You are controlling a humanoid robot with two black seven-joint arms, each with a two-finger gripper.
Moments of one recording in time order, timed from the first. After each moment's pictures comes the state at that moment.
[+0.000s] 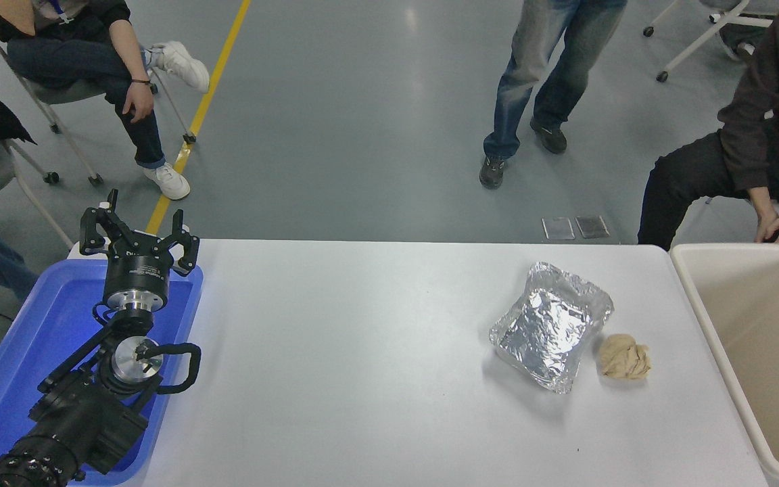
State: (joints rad) left arm -0.54 0.16 -1.09 -0.55 0.03 -0.40 -0.56; right arm 0.79 -0.63 -0.43 0.30 -1.02 0.22 0.09
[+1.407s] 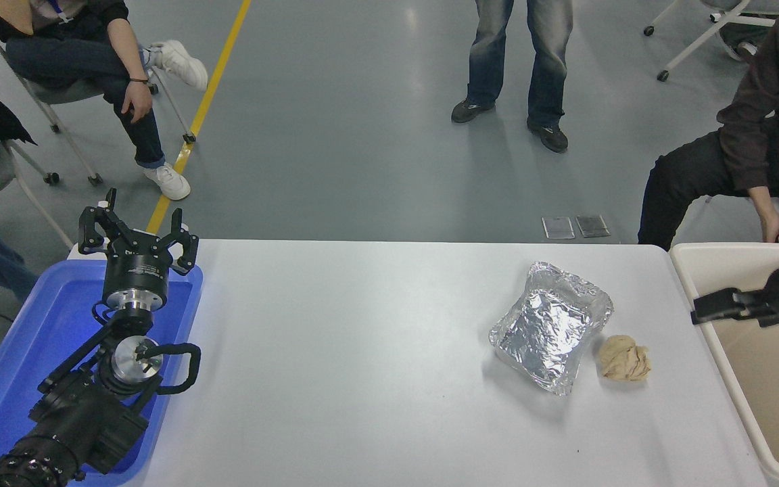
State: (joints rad) left arm -0.54 0.16 -1.09 -0.55 0.03 -0.40 -0.56; right arm 1.89 -0.80 -1.07 1.34 -0.67 0.66 0.09
